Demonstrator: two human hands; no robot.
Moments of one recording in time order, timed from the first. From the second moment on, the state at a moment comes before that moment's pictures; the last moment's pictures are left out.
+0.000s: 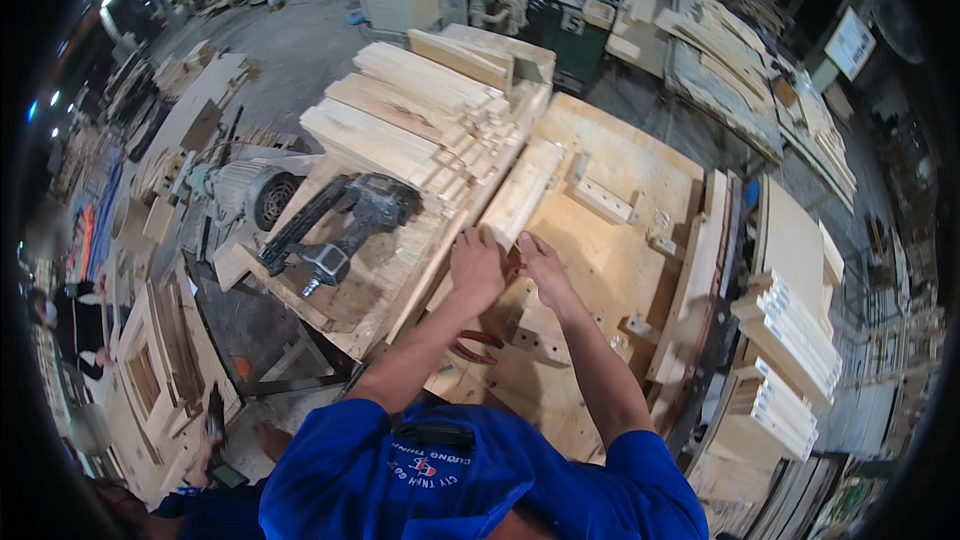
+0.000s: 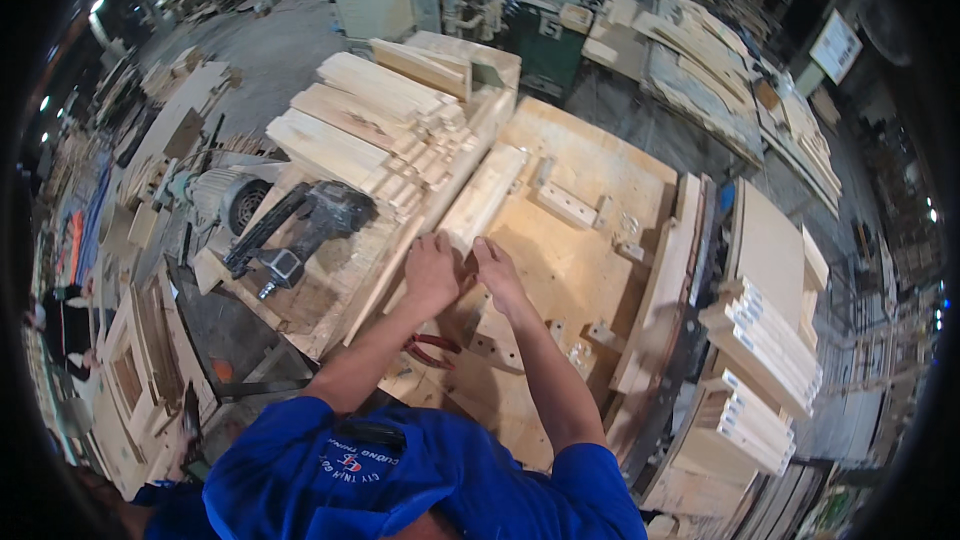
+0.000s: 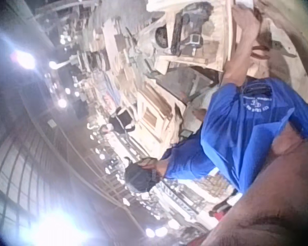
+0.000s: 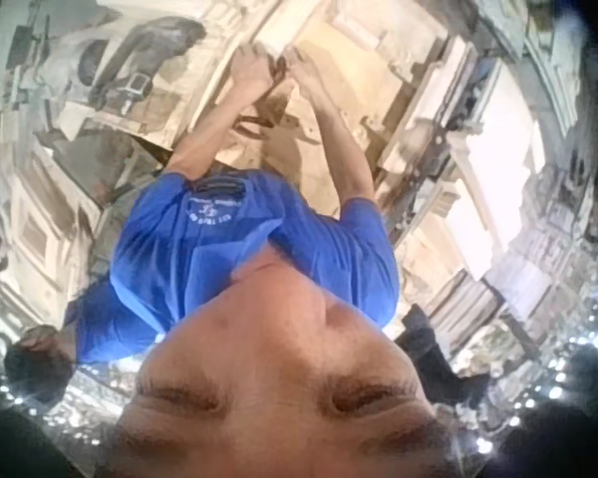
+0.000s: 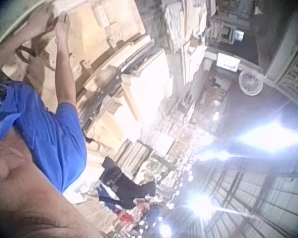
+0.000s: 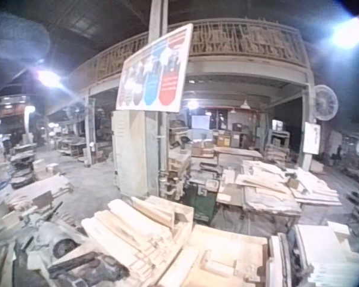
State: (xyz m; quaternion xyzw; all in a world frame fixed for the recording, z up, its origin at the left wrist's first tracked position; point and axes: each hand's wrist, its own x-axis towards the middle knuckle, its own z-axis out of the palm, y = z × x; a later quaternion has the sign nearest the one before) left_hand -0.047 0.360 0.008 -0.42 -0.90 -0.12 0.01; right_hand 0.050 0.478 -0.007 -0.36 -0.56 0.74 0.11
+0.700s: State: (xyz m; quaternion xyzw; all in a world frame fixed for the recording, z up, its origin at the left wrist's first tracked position) left_hand -0.006 0.230 0.023 -0.26 -0.81 -0.45 -0.27; right_hand -0.069 0.422 0.150 -0.12 -0.93 0.20 0.29
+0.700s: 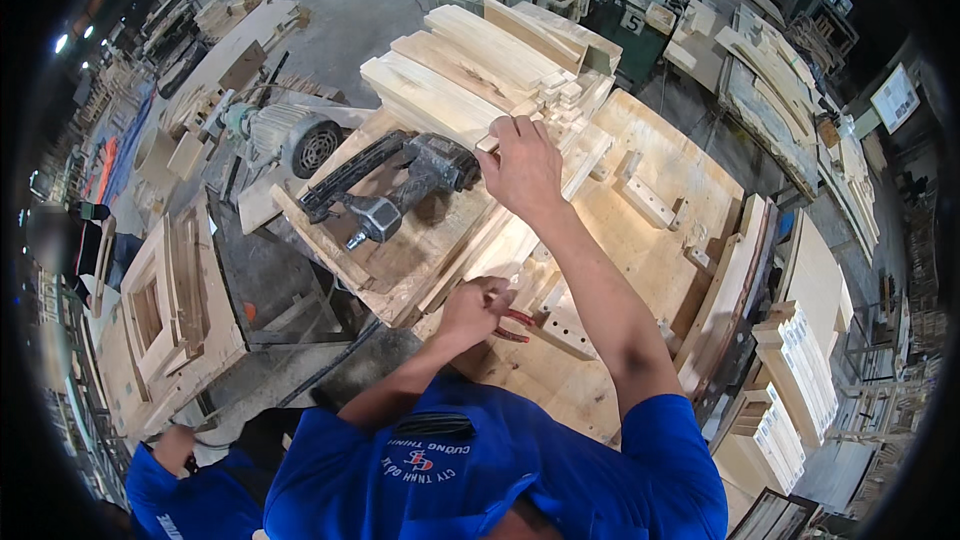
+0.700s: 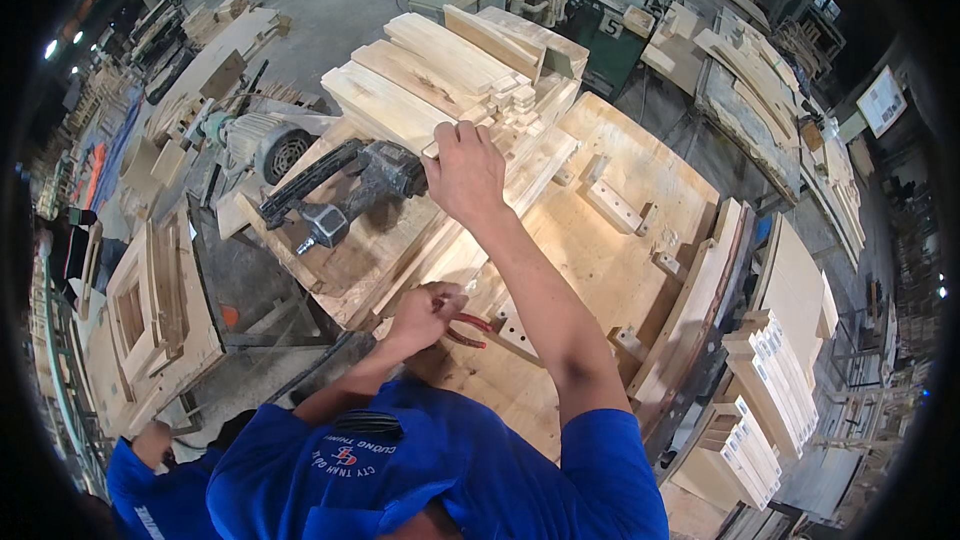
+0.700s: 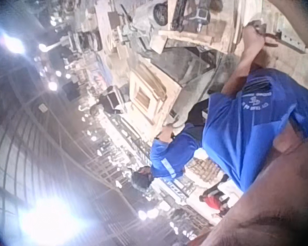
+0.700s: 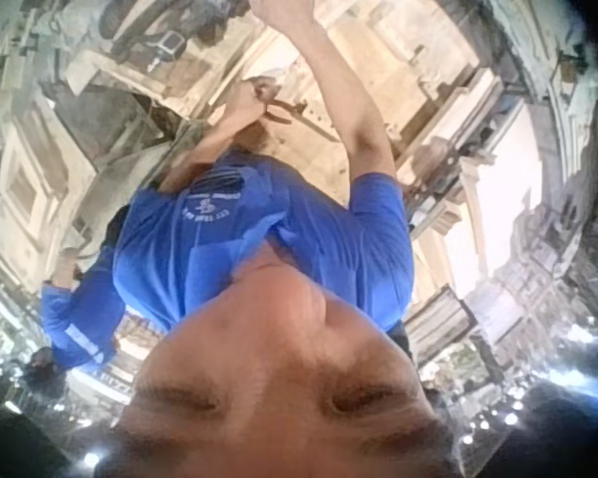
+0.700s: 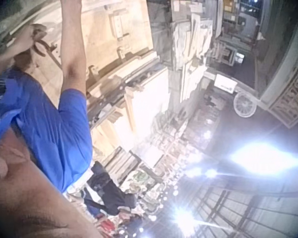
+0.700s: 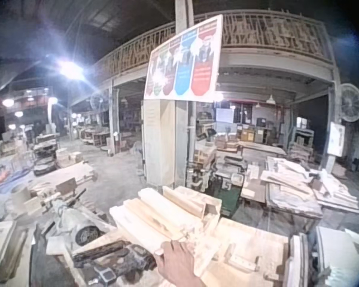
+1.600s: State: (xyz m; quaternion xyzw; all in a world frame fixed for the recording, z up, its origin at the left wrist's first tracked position) left_hand 0.050 0.331 0.027 -0.09 -0.41 -0.75 -0.51; right_hand 0.187 0.433 0.094 -0.21 -0.94 0.14 0.22
